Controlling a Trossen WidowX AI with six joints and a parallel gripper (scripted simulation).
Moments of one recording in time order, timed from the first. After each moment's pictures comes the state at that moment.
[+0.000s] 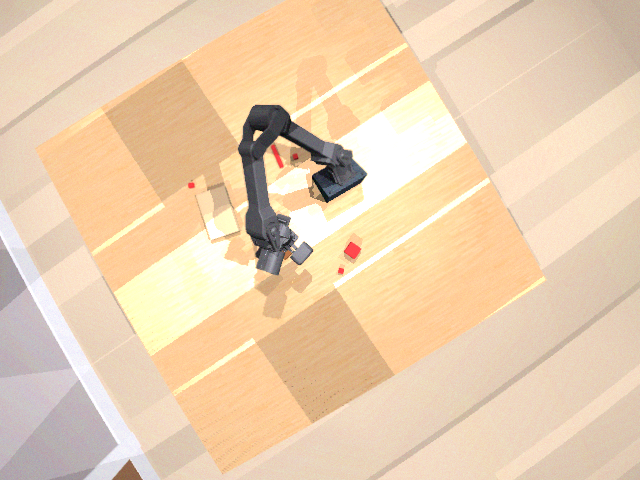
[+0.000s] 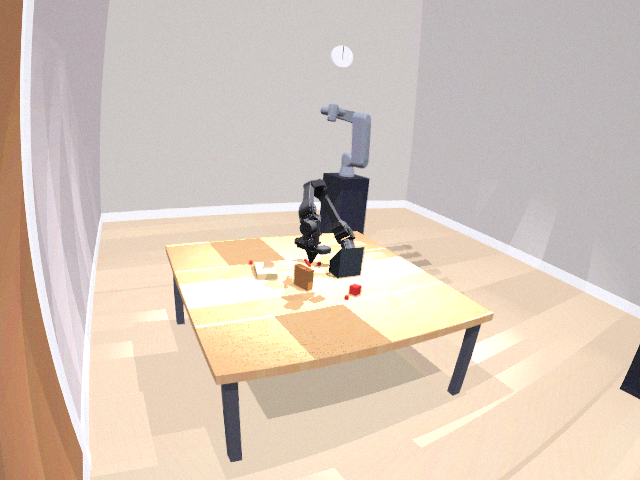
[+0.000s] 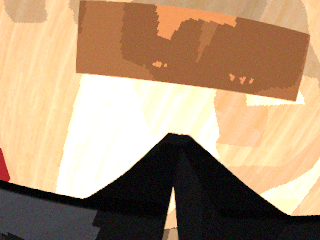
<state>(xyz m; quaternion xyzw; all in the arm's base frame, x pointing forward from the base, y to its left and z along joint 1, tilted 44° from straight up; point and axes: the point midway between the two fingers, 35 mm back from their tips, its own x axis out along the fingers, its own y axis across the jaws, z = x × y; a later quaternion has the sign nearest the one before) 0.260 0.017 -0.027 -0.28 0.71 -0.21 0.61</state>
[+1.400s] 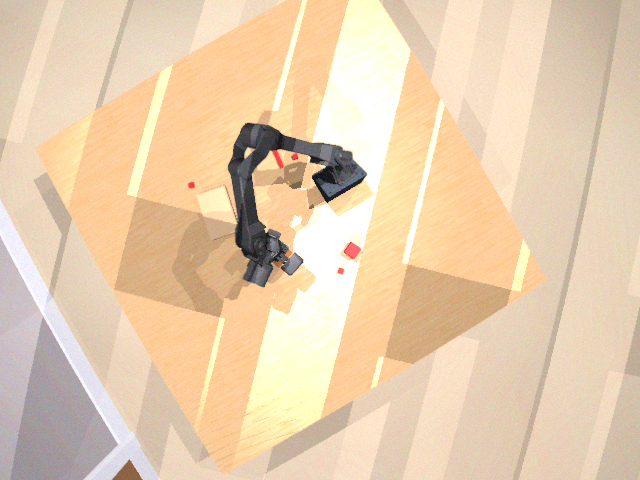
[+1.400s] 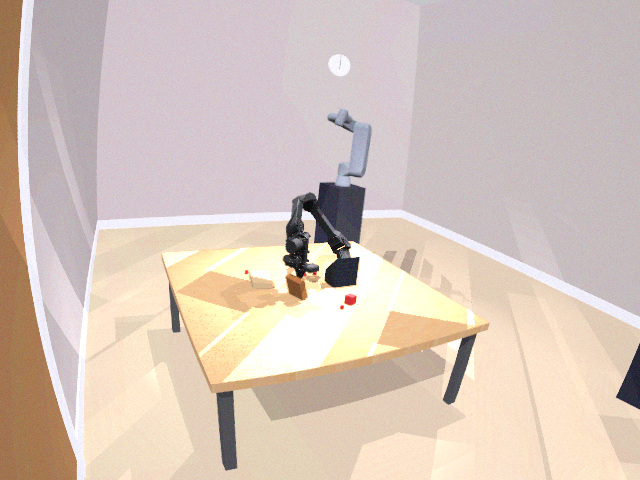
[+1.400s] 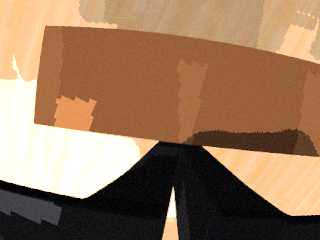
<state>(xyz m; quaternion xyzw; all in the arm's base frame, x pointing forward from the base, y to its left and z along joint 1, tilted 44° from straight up) 0.298 -0.004 -0.056 -0.29 0.72 -0.22 0.60</state>
